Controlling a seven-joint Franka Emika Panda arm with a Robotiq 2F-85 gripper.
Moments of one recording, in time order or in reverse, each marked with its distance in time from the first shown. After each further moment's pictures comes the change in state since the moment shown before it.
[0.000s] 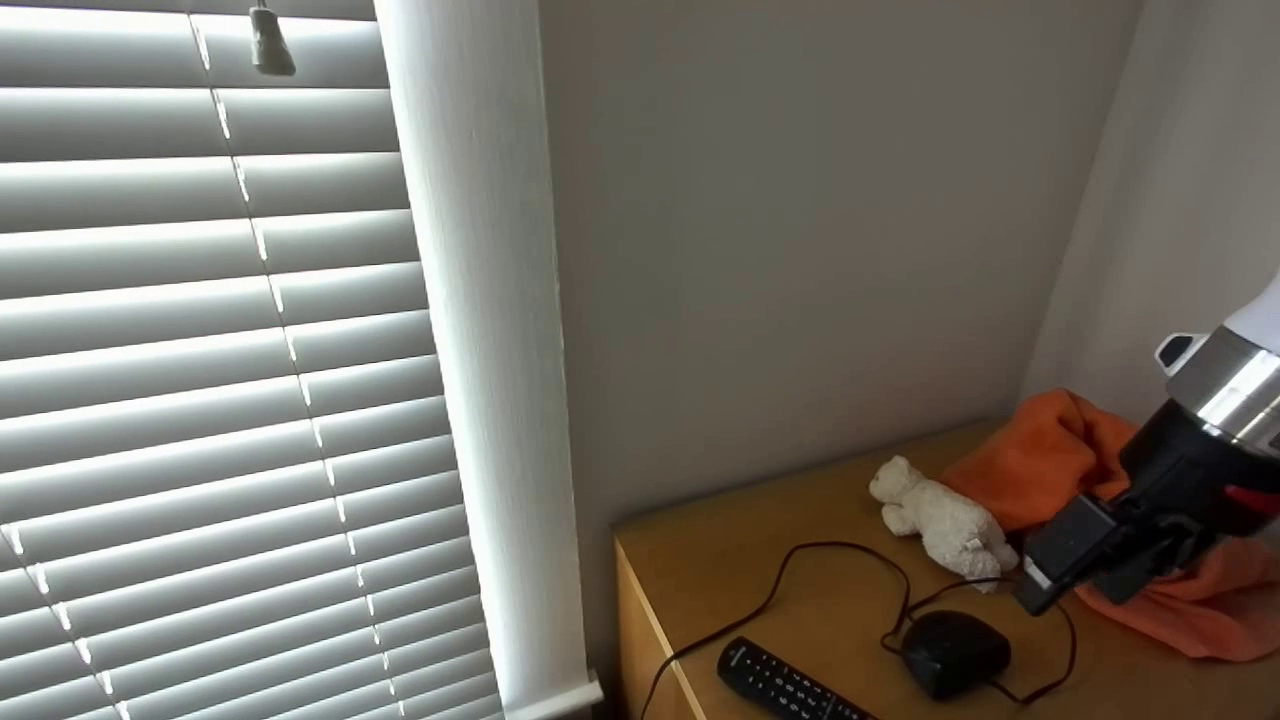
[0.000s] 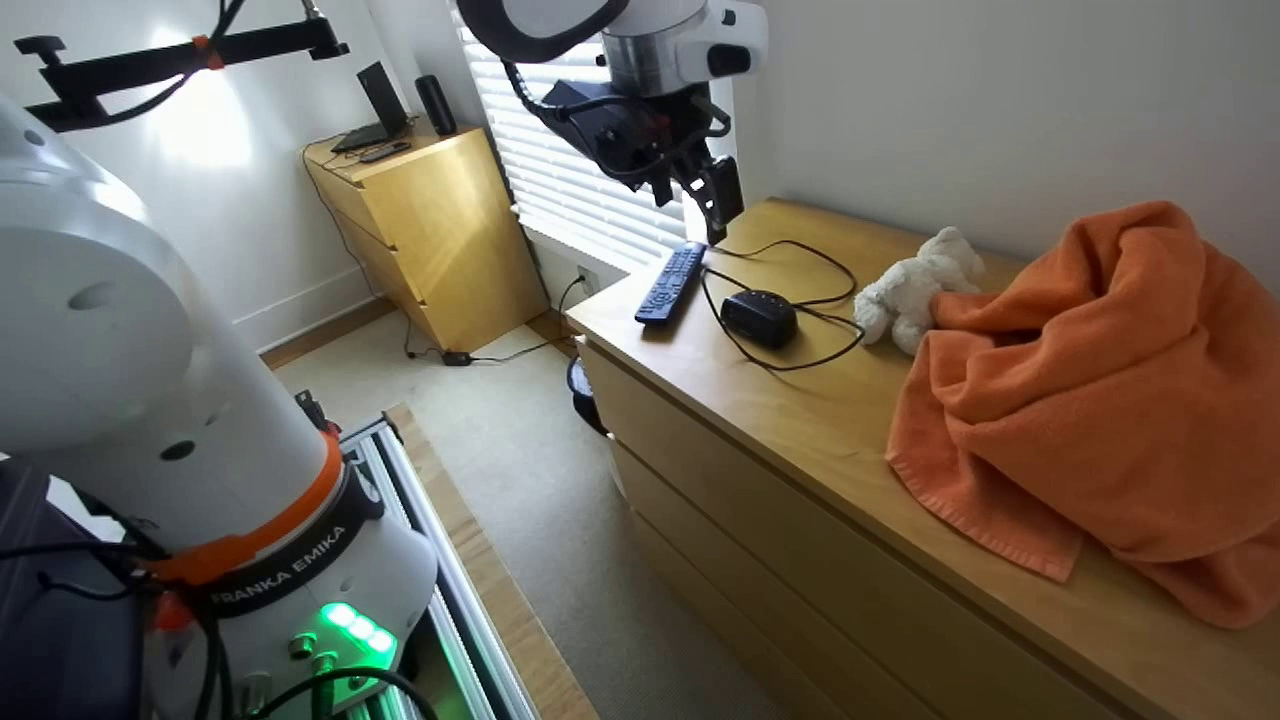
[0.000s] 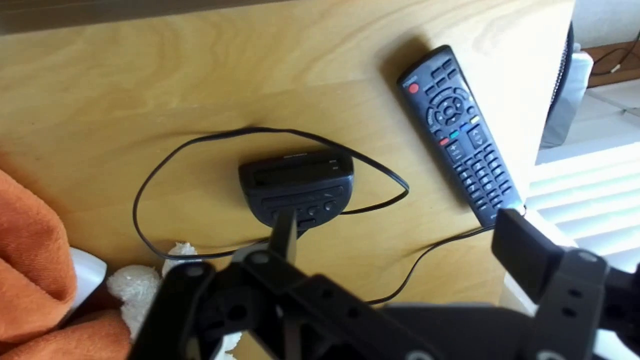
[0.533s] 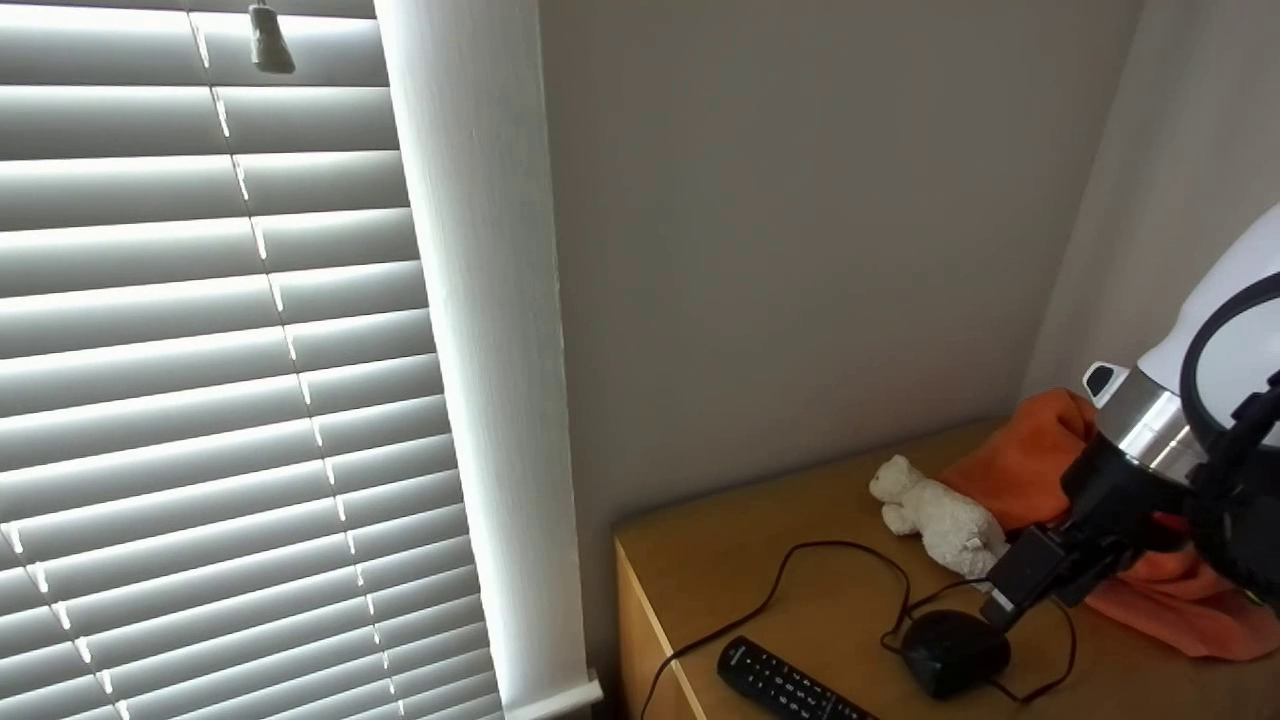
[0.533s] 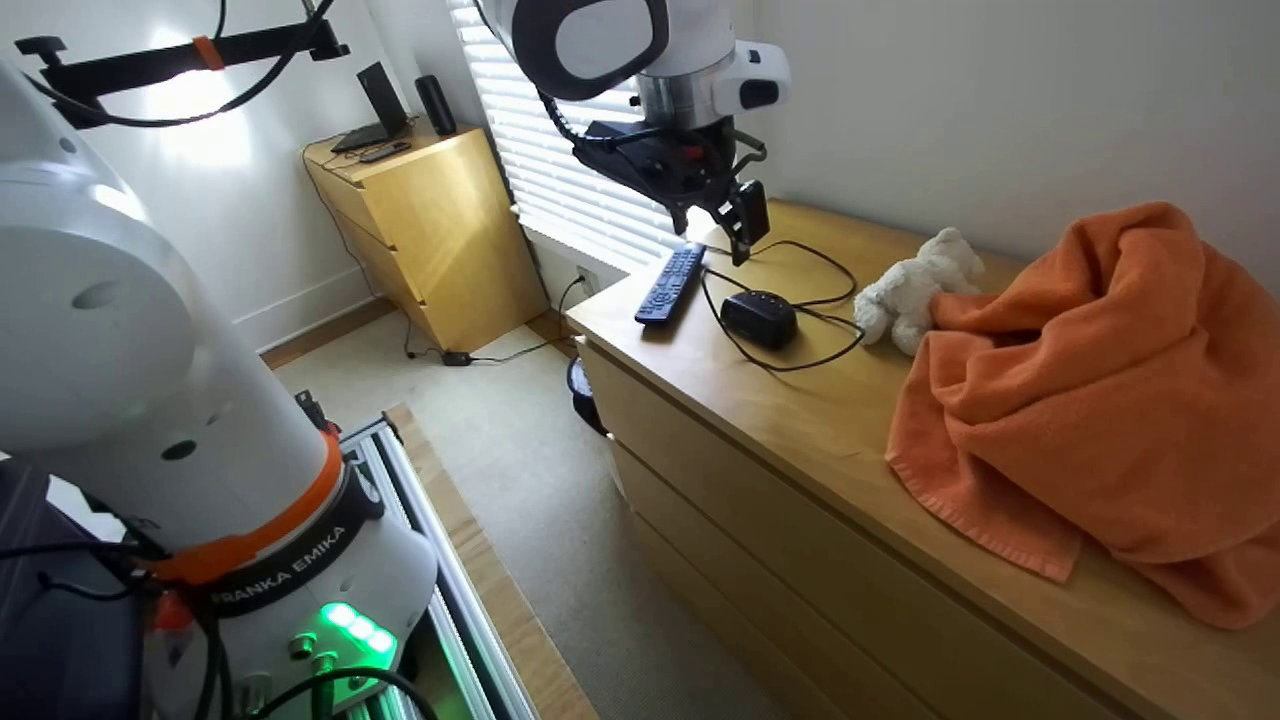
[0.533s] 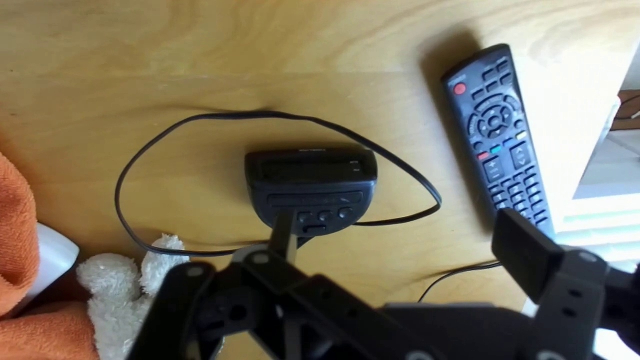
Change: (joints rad) arm 0.006 0.168 0.007 0.075 0.000 0.063 -0.116
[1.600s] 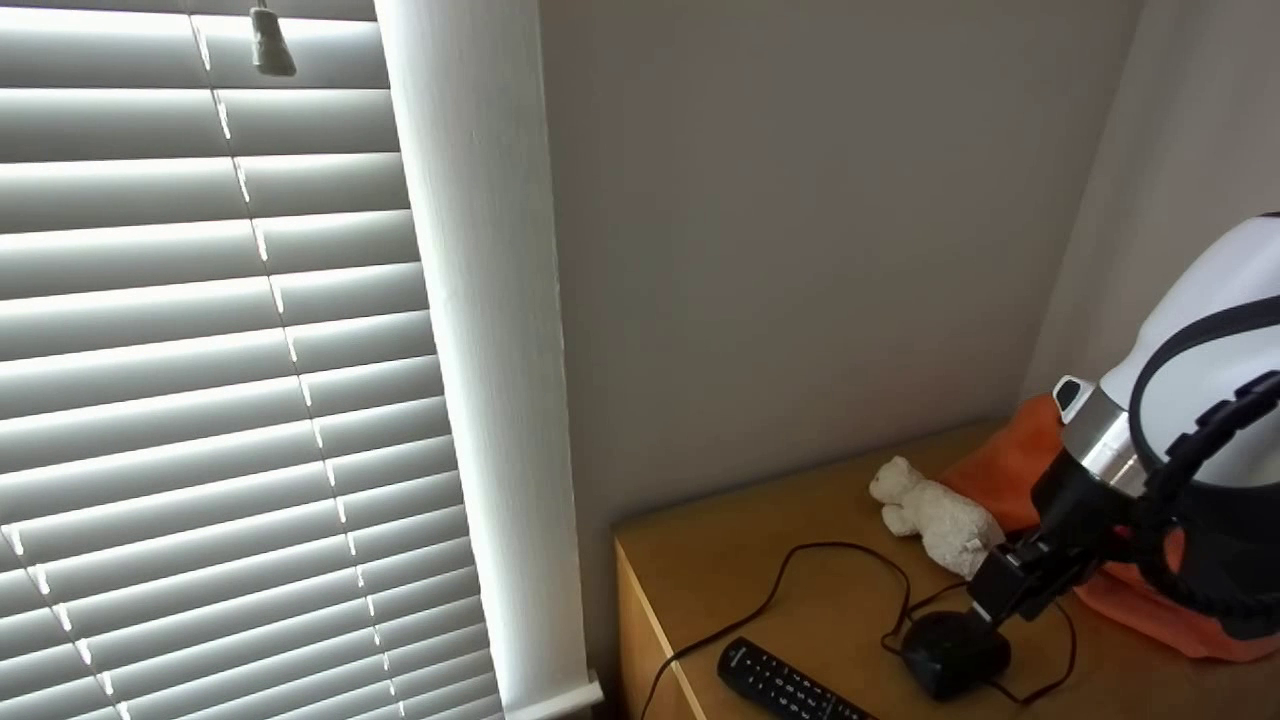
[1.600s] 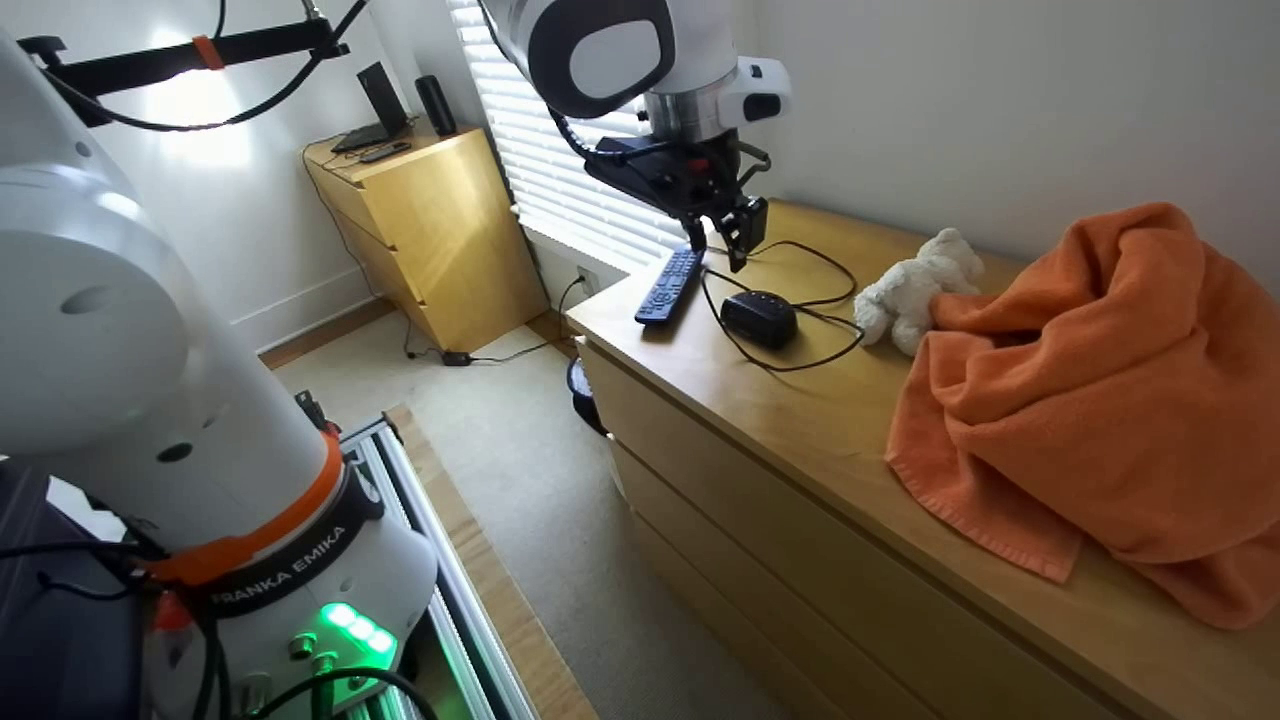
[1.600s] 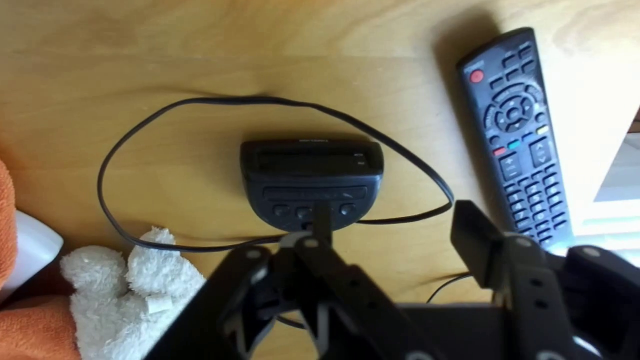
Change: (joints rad) arm -0.029 0.078 0.054 0.030 0.000 0.063 0.001
